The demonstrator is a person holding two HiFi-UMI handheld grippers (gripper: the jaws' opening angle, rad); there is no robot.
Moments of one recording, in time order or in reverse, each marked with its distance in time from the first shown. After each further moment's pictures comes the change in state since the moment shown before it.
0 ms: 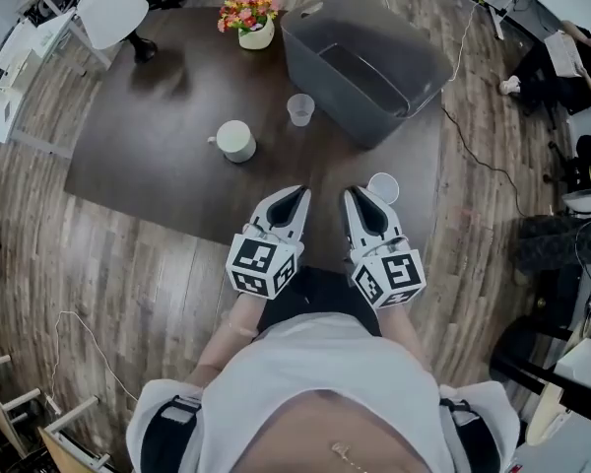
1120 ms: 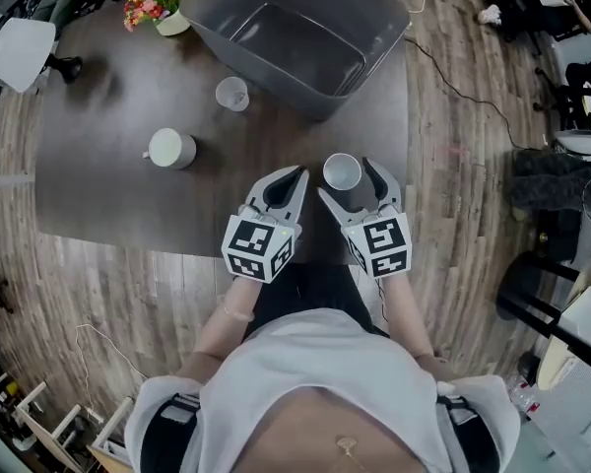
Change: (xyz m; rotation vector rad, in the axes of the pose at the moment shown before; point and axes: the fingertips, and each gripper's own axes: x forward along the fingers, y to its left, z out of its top) left arm 0.103 -0.050 -0.048 -0.010 0.187 -0.161; right arm -0.010 -0.115 -0.080 -0.144 0.418 -0.106
